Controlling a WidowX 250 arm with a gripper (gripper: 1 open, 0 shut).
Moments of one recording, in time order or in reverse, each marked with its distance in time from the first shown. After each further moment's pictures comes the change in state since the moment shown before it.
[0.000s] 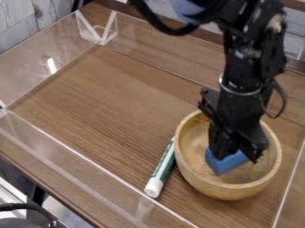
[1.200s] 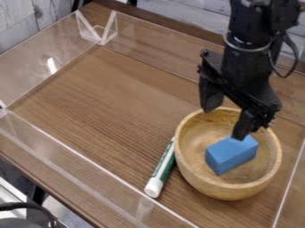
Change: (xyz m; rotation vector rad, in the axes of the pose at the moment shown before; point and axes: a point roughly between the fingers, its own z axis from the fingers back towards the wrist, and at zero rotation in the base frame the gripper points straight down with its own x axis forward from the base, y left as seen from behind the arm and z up) arm 0.006 0.011 0.042 0.055 -0.067 0.088
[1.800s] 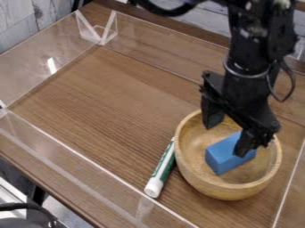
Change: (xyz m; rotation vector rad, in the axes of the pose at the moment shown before) arm 0.000 -0.012 -0.025 -0.010 -0.002 -0.008
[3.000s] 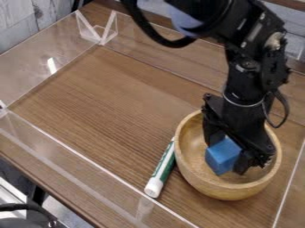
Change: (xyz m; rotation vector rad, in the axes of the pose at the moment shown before) arm 0.000 -0.004 -0.031 -0.014 -0.024 -0.008
